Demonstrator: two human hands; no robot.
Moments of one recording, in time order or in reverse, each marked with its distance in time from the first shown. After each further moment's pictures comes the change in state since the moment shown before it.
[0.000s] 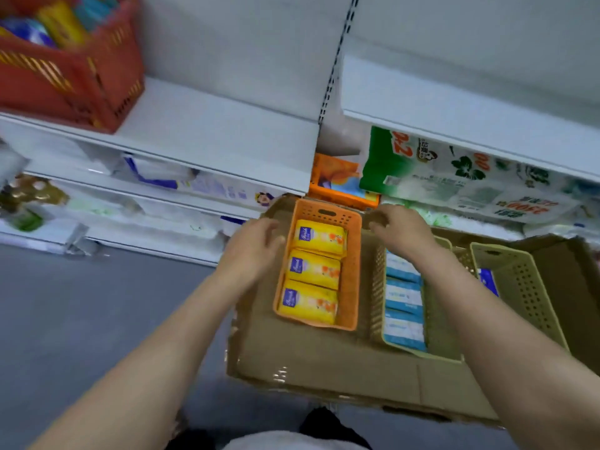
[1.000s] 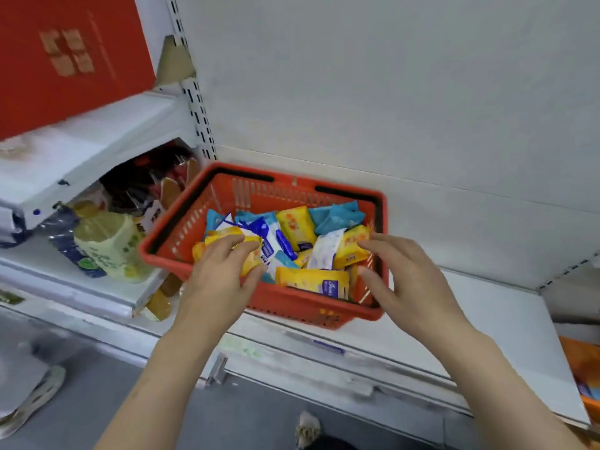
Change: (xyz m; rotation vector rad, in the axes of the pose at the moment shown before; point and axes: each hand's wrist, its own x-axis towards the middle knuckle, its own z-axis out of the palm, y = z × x) left_hand 0.211 -0.286 -0.503 0.352 0.407 0.117; right_hand 0.204 -0.566 -0.052 0.292 0.325 -0.477
